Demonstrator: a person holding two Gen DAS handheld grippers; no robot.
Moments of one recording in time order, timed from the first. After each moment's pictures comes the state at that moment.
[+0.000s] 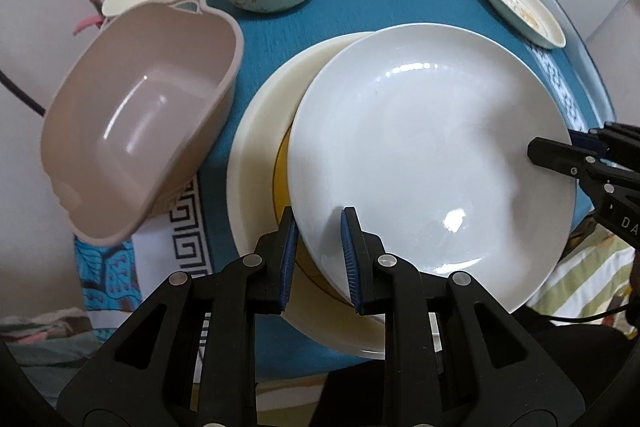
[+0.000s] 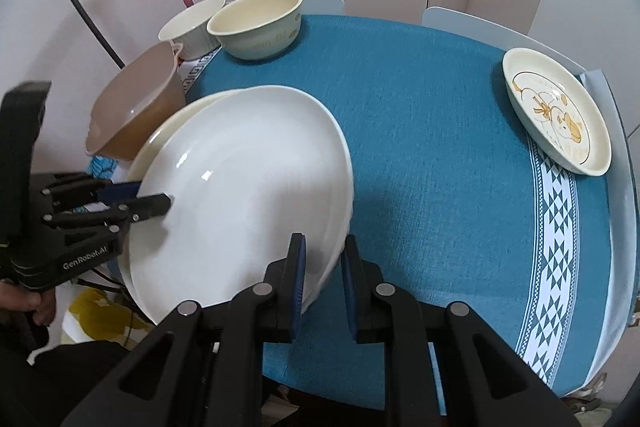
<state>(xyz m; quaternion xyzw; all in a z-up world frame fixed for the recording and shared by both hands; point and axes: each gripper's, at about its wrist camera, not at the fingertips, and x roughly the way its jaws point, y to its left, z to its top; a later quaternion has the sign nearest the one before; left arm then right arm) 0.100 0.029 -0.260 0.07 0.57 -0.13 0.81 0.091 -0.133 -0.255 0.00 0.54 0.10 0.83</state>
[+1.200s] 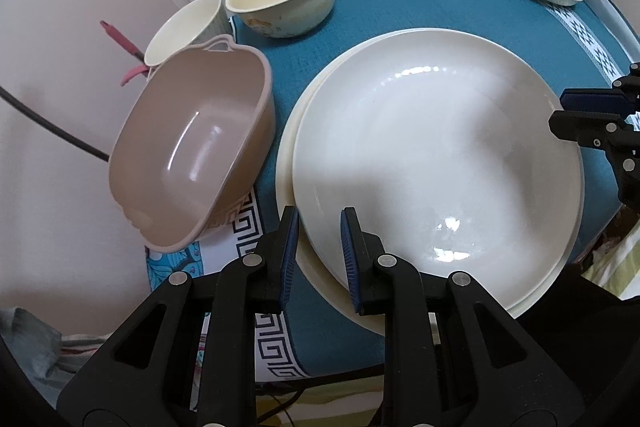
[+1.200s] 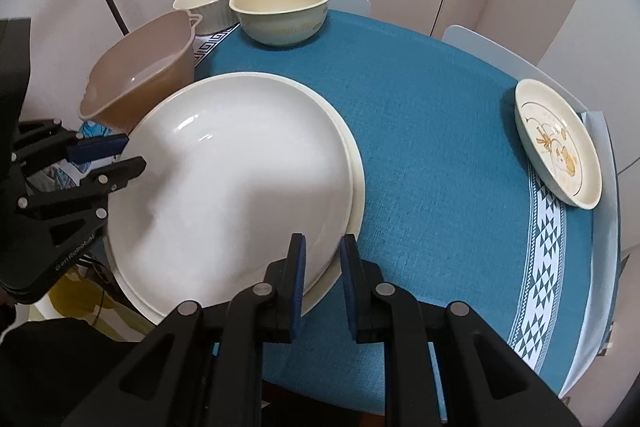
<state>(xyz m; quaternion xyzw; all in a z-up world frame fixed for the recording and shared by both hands) 0.081 0.017 -0.245 0.20 0.53 -0.07 0.82 0.092 -0.110 -0.253 -0.06 0.54 0.10 0.83</state>
